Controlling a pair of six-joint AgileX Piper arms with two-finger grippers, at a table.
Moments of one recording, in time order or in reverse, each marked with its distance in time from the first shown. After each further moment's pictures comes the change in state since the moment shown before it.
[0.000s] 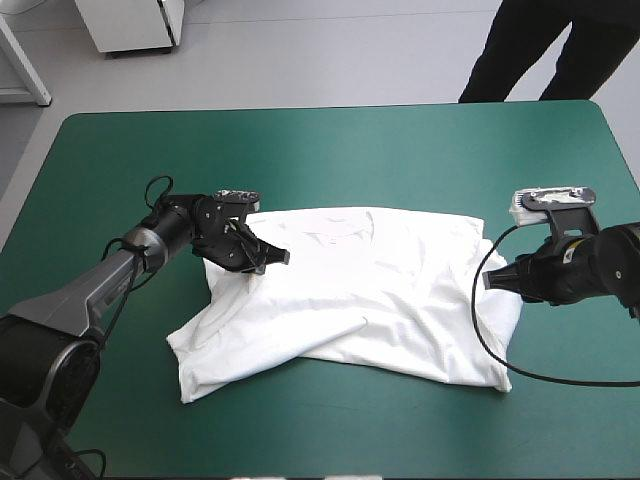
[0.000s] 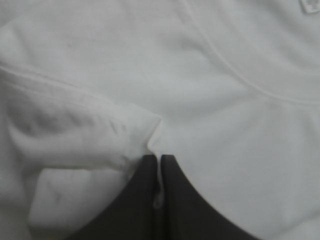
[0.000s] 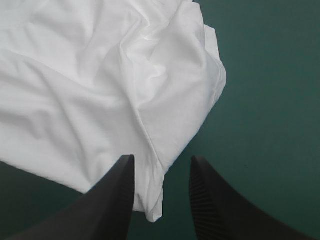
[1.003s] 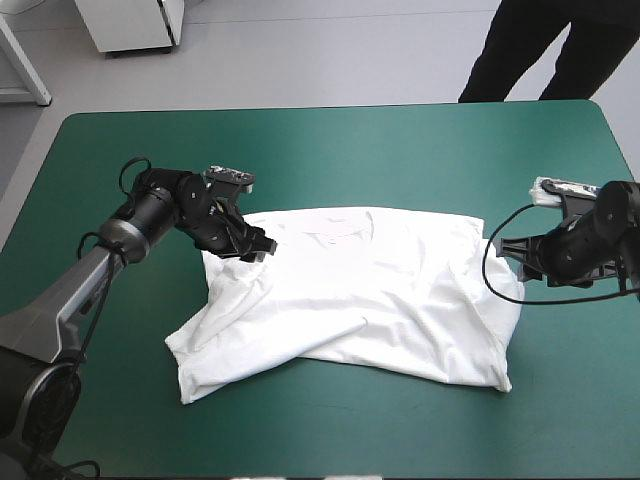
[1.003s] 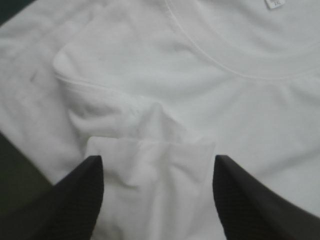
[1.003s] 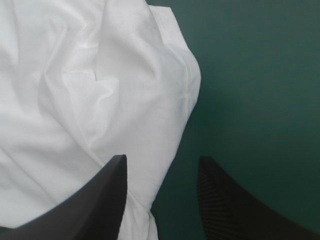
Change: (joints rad) left arm -0.001 -0.093 -0.134 0.119 0.202 0.043; right arm -0.231 0.259 -0.002 0.115 -0.044 -0.012
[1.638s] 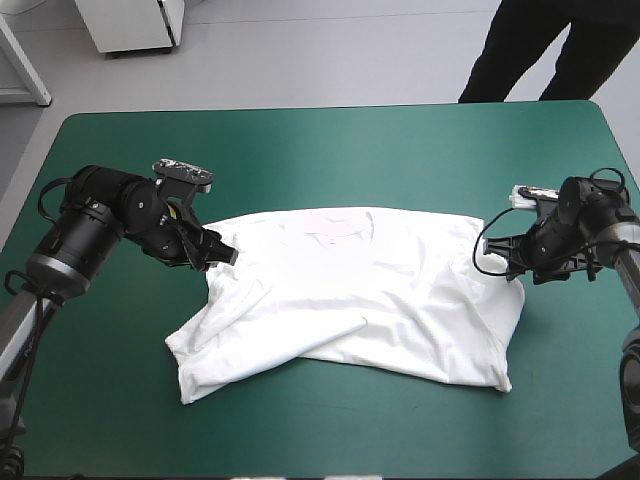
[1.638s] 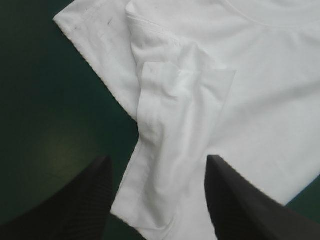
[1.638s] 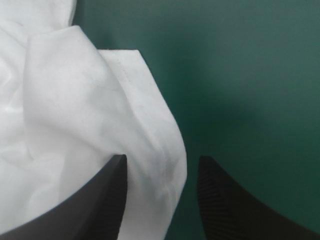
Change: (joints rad) left arm 0.000 -0.243 -0.006 0.153 0.225 -0.079; right arm 0.000 0.281 -0.001 -0.038 -0.181 -0.016
